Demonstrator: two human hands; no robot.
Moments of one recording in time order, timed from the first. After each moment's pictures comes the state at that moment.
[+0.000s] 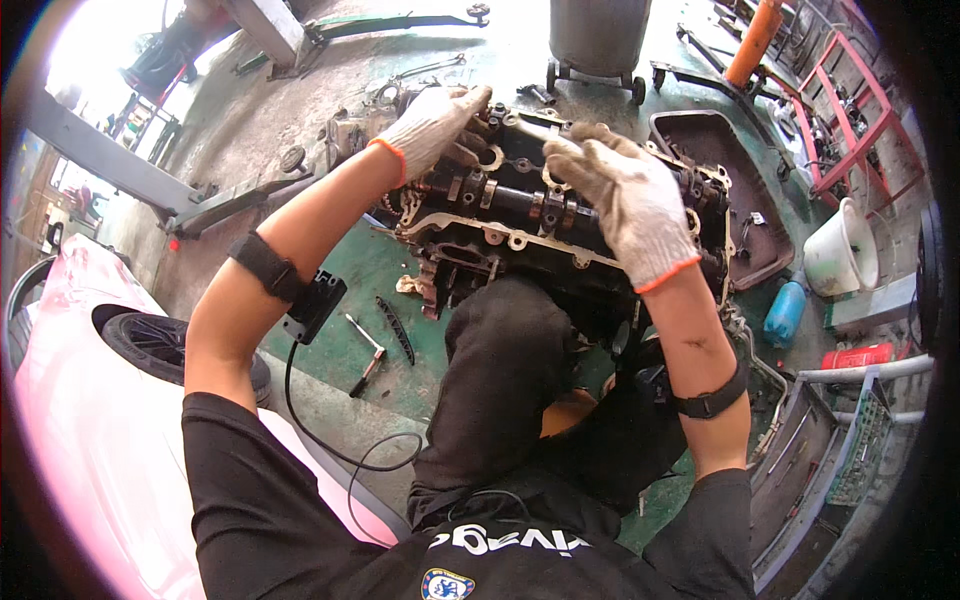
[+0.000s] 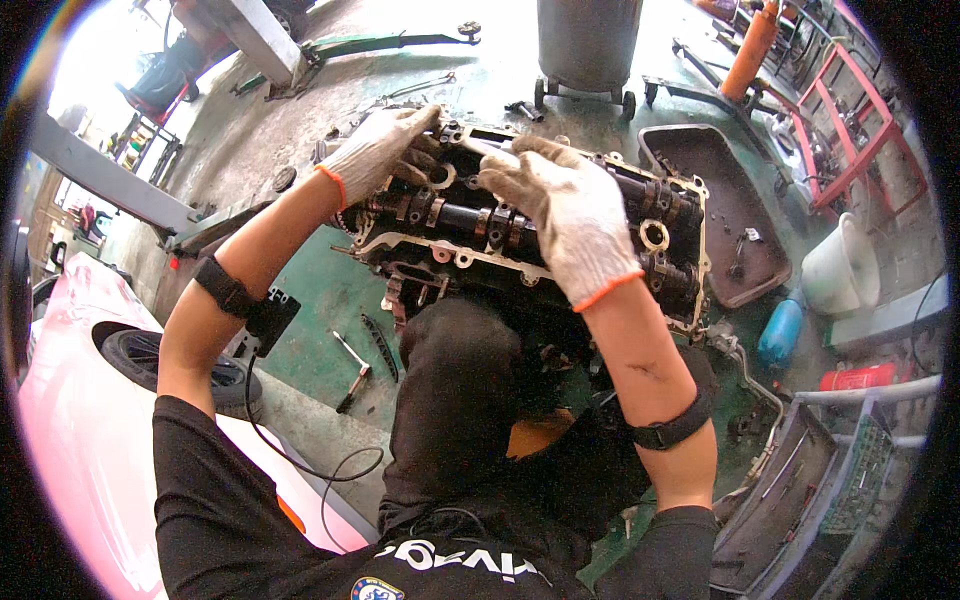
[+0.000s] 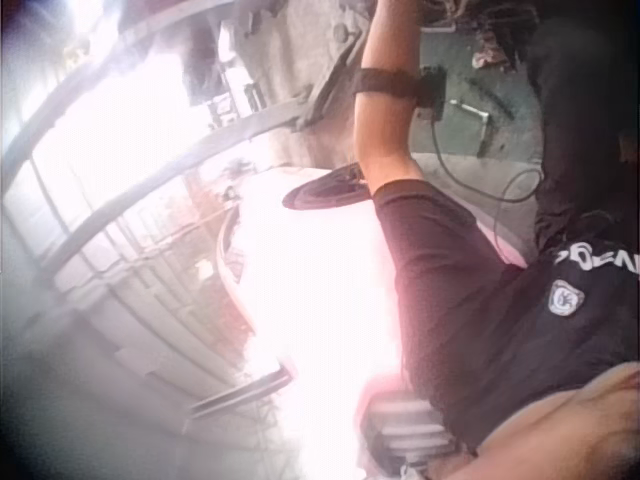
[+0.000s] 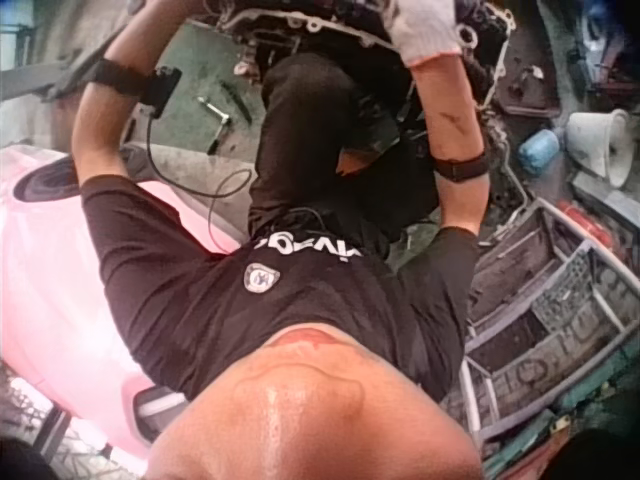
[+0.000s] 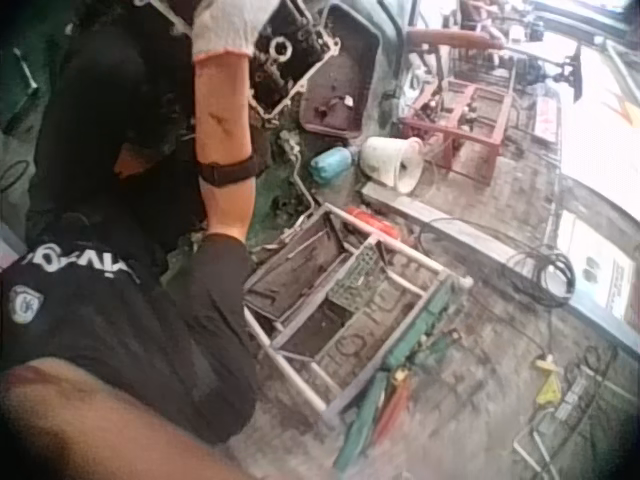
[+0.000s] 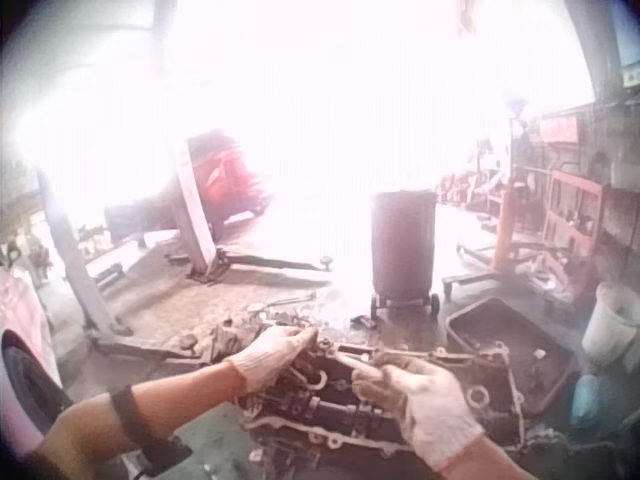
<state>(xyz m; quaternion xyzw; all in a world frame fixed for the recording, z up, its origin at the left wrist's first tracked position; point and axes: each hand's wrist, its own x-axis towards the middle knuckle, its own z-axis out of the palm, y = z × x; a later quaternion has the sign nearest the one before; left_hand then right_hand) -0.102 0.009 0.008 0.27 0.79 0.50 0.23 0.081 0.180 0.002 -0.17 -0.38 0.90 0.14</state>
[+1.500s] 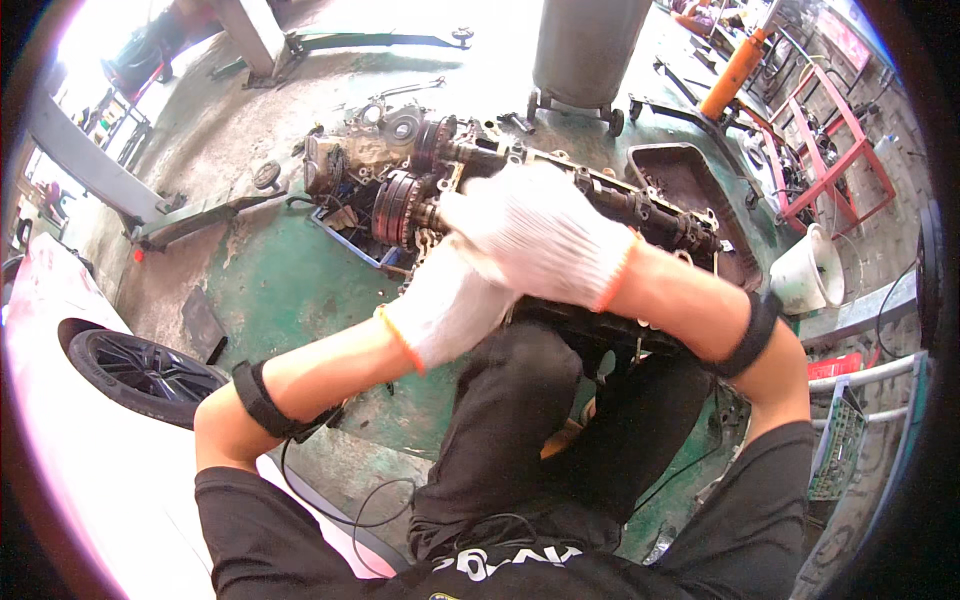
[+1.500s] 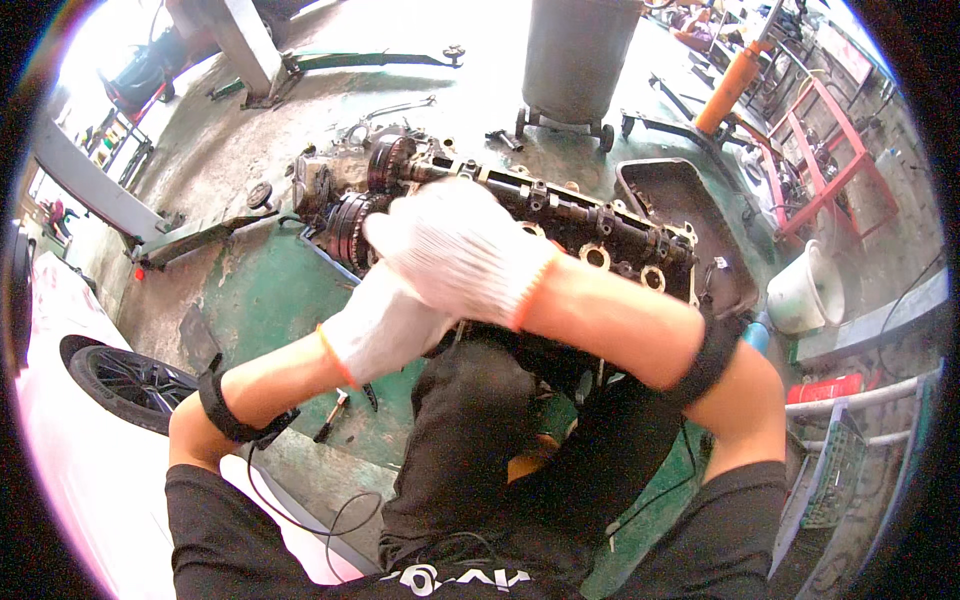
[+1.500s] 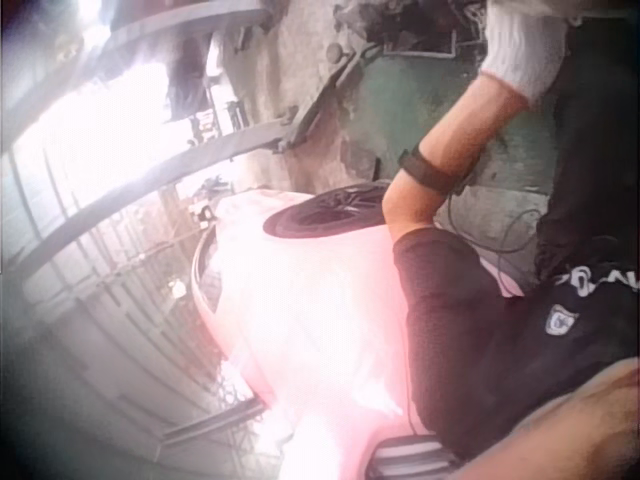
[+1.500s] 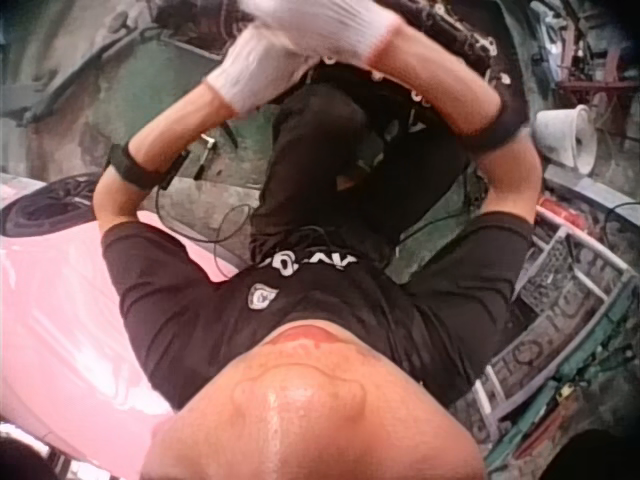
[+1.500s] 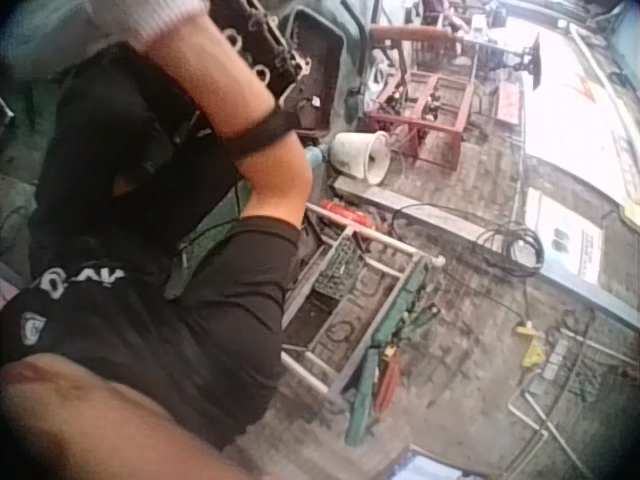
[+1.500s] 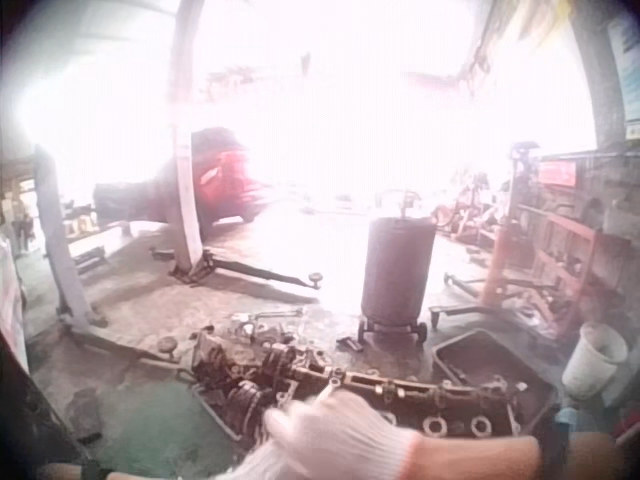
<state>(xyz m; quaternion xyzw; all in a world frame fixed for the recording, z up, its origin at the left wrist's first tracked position) -0.009 -0.049 -0.028 0.60 0.78 0.16 -0.04 0.028 0.106 0.049 0.30 -0.93 0.06 0.21</state>
